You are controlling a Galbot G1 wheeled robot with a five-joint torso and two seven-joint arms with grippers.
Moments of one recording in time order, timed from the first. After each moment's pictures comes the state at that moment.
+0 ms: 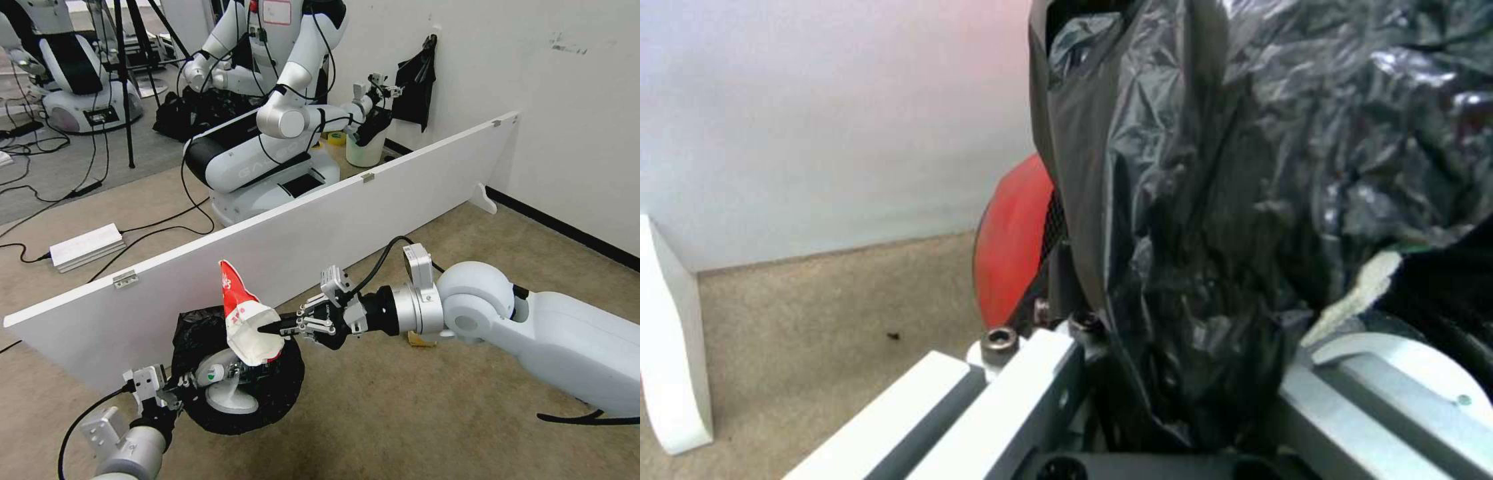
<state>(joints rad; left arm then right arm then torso) 1.77 -1.47 -0.75 -2.29 -0.57 0.45 -0.06 -0.24 0.63 -0.56 2.10 1.21 -0.37 -0.53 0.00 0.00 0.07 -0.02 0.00</state>
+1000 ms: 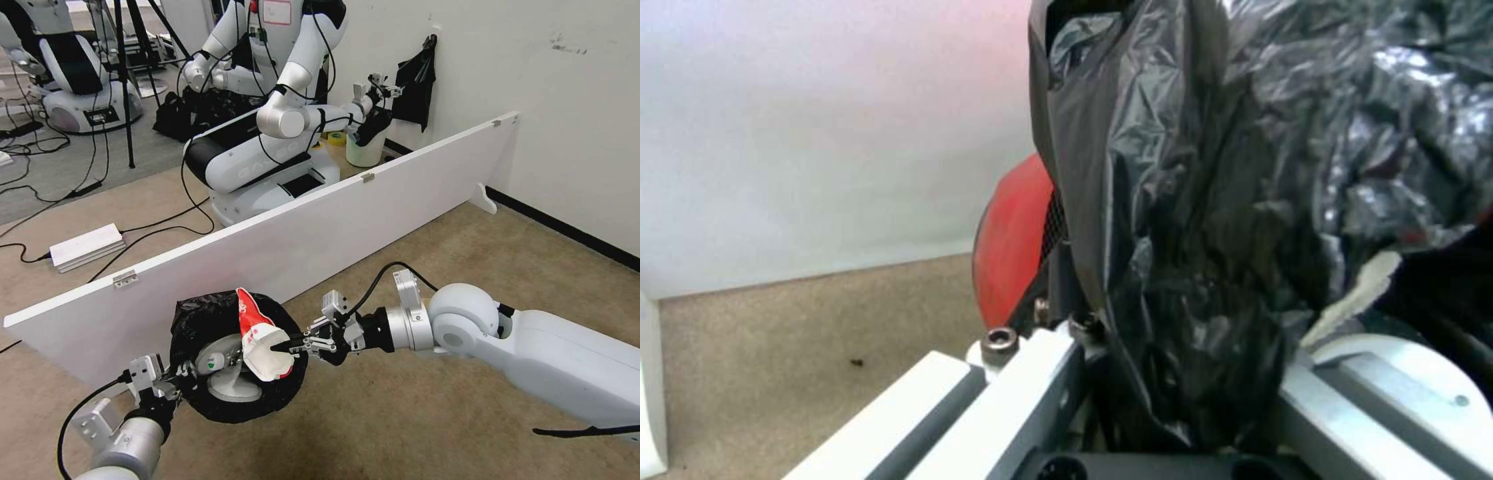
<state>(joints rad) 1.76 -1.47 -0.75 -2.35 -0.63 0.48 -0.09 -0.31 0.65 -0.61 1.99 1.13 -0.37 -0.55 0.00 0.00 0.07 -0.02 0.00</state>
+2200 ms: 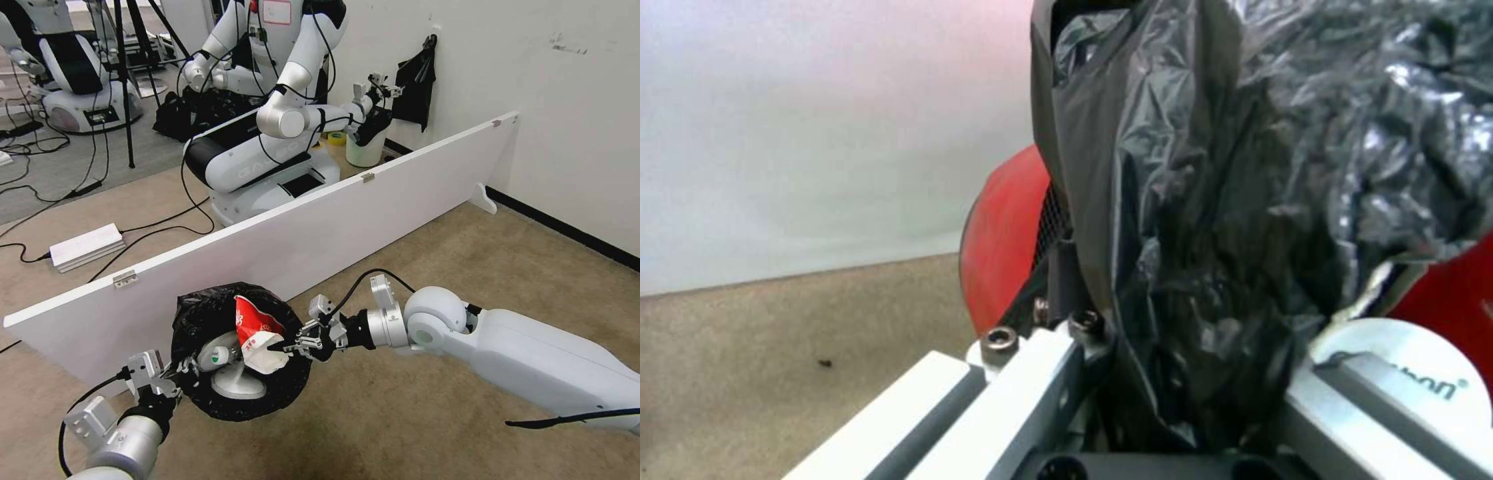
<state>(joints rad) 1.77 -1.46 -0.75 -2.40 -0.69 0.51 -0.10 -0.28 0.75 -0.69 1.86 1.10 -0.38 -0.54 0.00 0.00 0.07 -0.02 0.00</state>
